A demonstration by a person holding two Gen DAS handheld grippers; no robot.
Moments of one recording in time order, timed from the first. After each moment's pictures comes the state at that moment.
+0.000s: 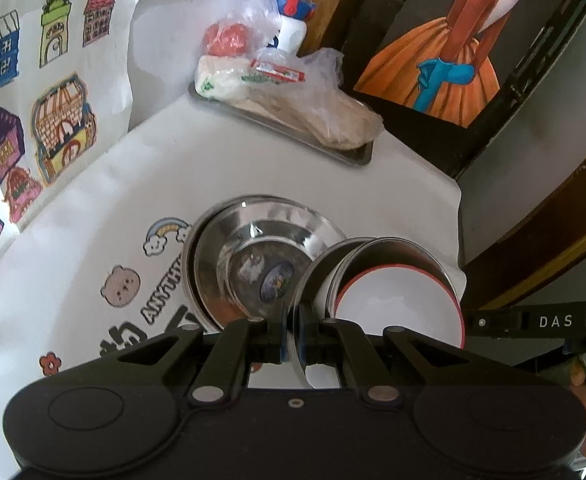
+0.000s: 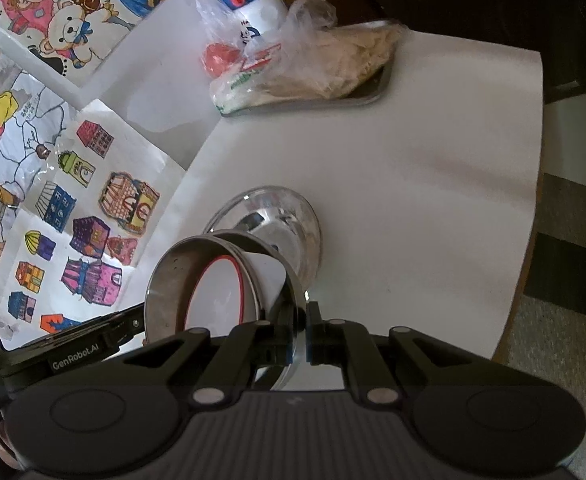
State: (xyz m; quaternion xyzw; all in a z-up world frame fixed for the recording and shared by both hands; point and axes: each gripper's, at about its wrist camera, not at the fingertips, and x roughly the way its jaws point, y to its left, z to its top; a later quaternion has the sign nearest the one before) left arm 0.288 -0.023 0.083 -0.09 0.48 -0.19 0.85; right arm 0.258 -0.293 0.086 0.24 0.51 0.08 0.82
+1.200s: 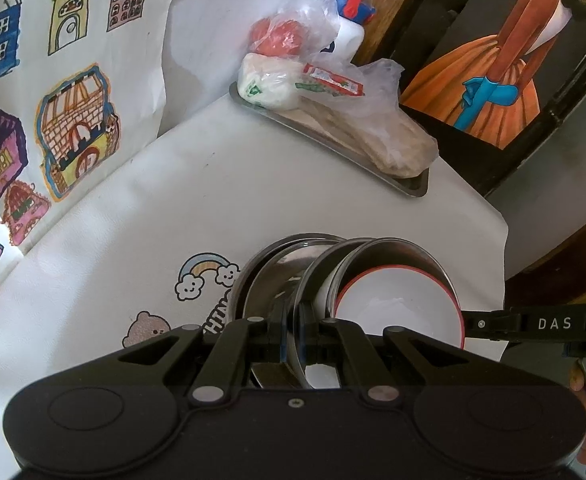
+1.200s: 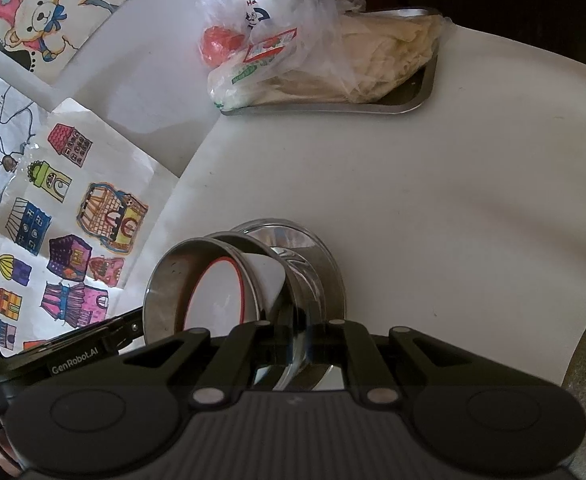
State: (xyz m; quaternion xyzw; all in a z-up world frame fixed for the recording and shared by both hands) left arm 0.351 -0.004 0.053 -0.11 0.49 -0.15 0.85; right arm 0.333 -0.271 0.055 0.23 0.54 0.09 0.81
